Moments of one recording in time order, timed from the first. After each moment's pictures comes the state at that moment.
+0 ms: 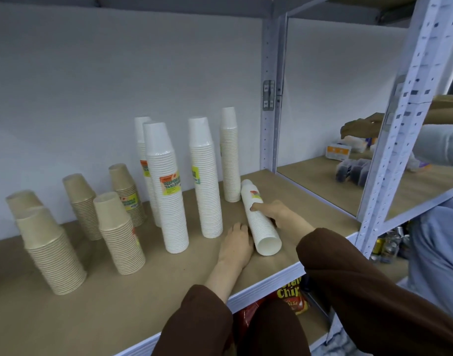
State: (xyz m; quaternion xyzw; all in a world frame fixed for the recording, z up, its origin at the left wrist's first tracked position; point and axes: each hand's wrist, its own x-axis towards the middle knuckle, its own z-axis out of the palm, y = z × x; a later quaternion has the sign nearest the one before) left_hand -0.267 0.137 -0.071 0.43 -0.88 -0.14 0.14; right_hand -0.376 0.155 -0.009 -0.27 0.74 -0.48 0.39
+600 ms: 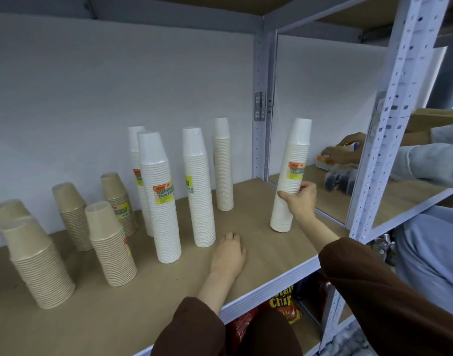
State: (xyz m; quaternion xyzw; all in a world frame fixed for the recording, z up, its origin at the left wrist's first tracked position) left_hand -0.265 0.138 -0.076 0.43 -0.88 -0.15 0.14; right_hand -0.421 0.184 0.012 -0.27 0.71 -0.64 0.07
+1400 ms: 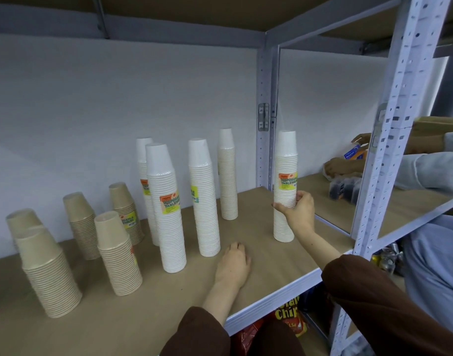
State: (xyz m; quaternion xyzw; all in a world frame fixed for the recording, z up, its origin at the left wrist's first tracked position) left_hand -0.263 0.139 -0.072 0.43 -0.88 -0.14 0.13; right_hand -0.415 0.178 0.001 -0.32 0.73 -0.59 0.04
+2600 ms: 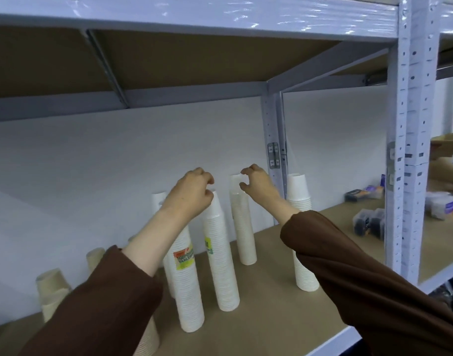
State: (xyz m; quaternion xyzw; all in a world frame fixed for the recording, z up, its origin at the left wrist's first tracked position) left_hand -0.201 0.097 0.184 0.39 -0.88 0.10 0.26; right_hand -0.382 0.080 0.148 -0.61 0.70 -0.36 -0.11
